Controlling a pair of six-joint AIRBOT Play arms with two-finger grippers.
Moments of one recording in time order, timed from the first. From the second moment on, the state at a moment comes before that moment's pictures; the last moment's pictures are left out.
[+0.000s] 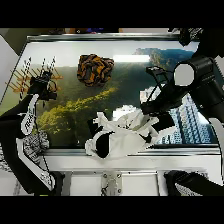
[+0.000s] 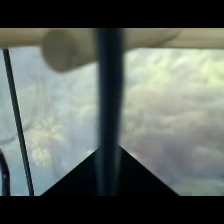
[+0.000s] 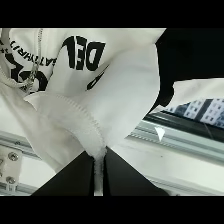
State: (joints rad) left arm 0.09 -1.94 1.58 2.07 -1.02 -1.67; right arm 0.43 -1.25 1.53 -1.46 1.78 1.78
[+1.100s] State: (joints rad) left arm -0.05 -1.54 1.58 1.82 -1.19 -1.45; right arm 0.43 -1.25 1.53 -1.46 1.78 1.78
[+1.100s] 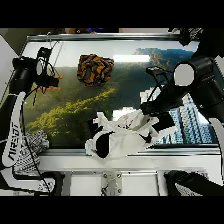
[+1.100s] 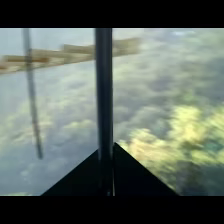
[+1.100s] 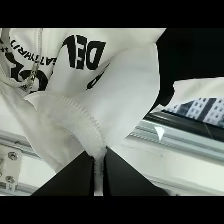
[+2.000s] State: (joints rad) left arm 0.11 -1.37 1.55 0.99 -1.78 -0.40; right arm 0.43 -1.22 1.58 -1.46 1.79 1.80
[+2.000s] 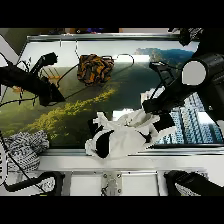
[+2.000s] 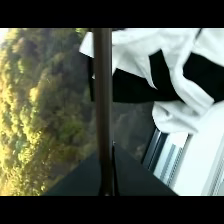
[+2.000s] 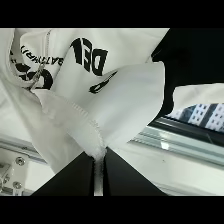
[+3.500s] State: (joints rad) left arm -0.04 -1.21 0.98 0.96 -1.43 0.08; right arm 0.34 -1.20 1.62 -1.42 1.83 1.85
